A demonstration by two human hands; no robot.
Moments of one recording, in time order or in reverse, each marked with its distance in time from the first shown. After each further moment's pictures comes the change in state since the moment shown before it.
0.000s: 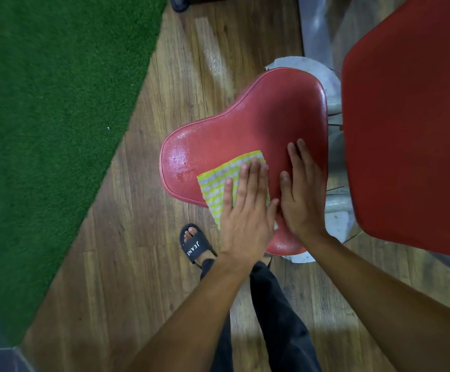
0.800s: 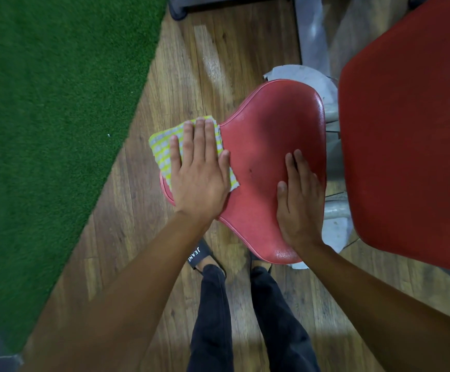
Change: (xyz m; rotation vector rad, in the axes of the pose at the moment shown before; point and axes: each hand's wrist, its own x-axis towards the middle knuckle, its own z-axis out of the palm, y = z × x) left_hand 0.080 -0.077 -0.028 -0.005 0.045 -0.150; right_hand -0.004 -0.009 0.002 -0.149 -0.036 0.053
